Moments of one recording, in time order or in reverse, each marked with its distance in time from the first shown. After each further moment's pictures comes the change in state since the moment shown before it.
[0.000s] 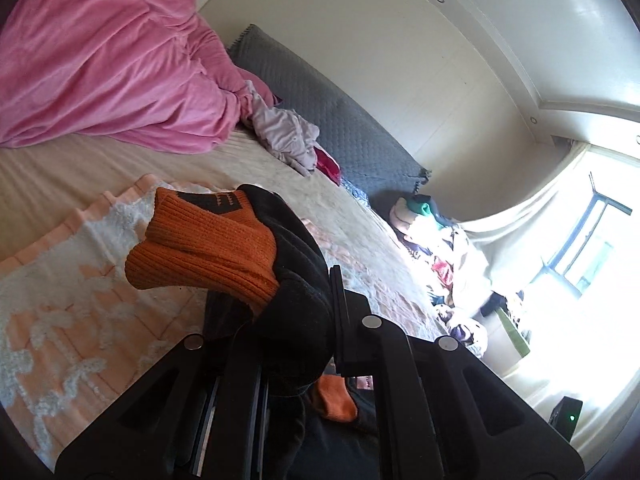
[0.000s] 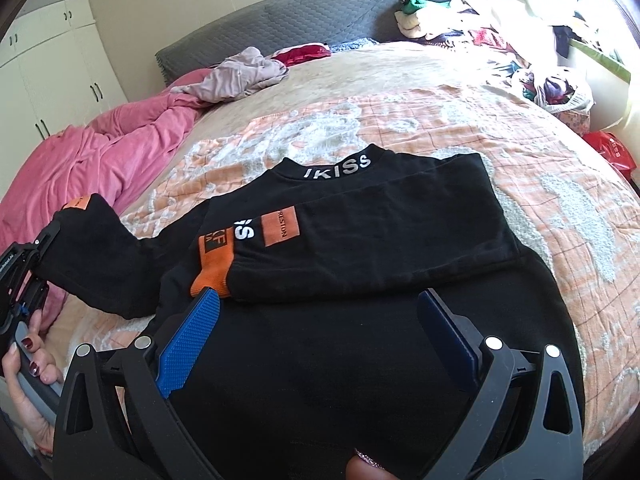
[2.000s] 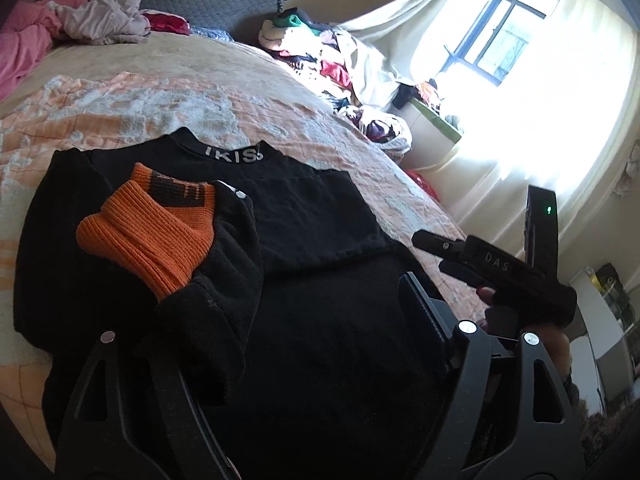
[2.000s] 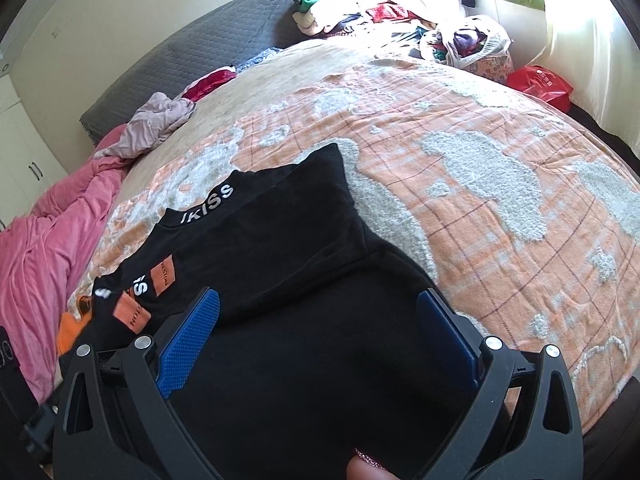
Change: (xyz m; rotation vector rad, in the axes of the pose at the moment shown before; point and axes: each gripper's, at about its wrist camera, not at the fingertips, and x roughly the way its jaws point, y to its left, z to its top) left arm 0.084 -0.113 -0.130 0.431 0.661 -0.325; right arm -0.012 -0.122 -0.002 0.300 -0.039 -0.148
